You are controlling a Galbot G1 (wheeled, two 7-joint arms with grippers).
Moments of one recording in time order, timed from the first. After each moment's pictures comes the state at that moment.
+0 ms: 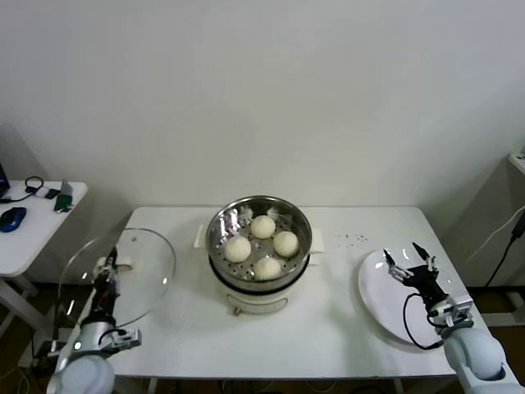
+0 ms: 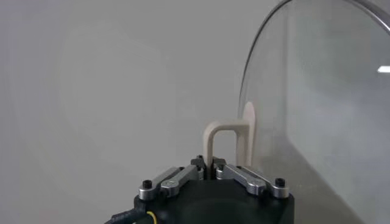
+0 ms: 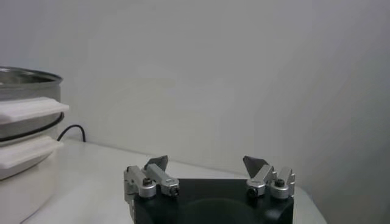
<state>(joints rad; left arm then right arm) 1.44 -1.18 -0.64 -1.82 1.25 0.23 -0.18 -1.27 1.02 0.60 1.58 0.40 0.05 -0.19</state>
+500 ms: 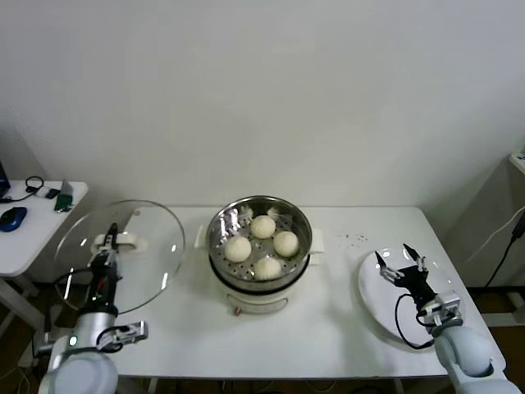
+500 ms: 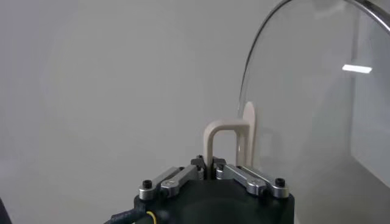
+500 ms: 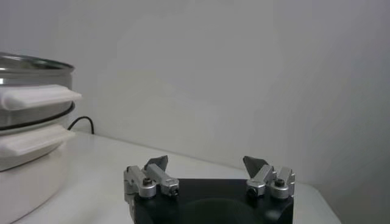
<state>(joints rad) 1.49 -1.03 -0.53 -2.10 1.20 0.46 -0.11 -1.23 1.04 0.55 1.55 0.35 0.05 -0.19</state>
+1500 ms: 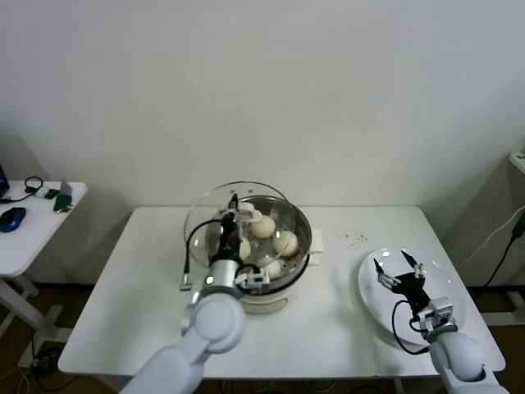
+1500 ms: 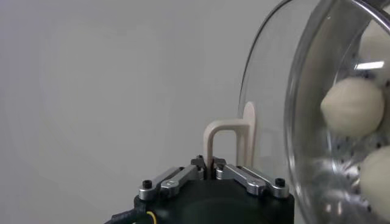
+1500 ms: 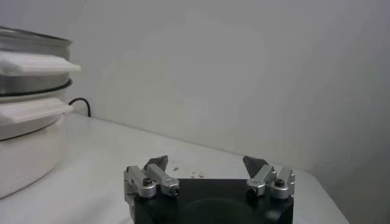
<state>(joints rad) 0.88 -1.23 0.15 -1.93 1.35 0.74 0.24 -1.23 1.09 0.57 1.51 0.27 0.07 -0.20</state>
